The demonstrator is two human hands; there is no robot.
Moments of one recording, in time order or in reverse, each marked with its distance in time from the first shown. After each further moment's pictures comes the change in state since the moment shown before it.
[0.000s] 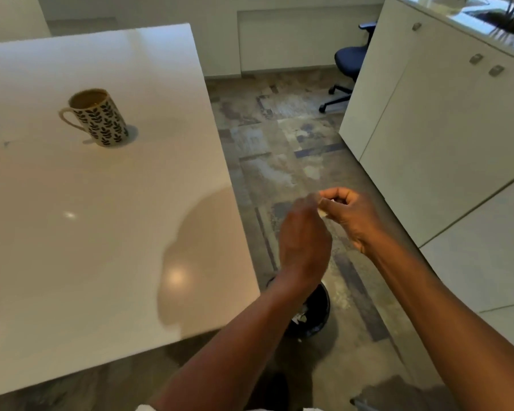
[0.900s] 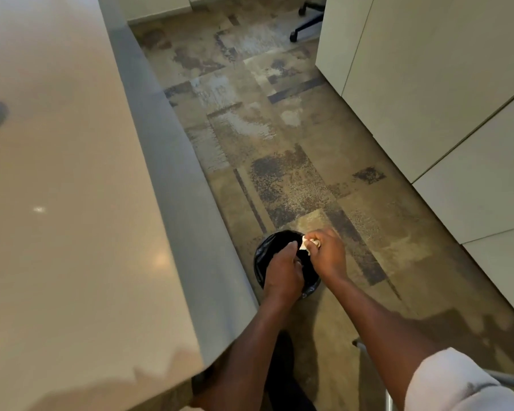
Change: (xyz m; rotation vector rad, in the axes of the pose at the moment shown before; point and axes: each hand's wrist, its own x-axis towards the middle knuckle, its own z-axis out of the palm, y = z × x) left_hand -0.094 -0.161 0.154 0.123 -0.634 -0.346; right_hand -0.007 0.262 -0.022 -0.671 0.238 0.157
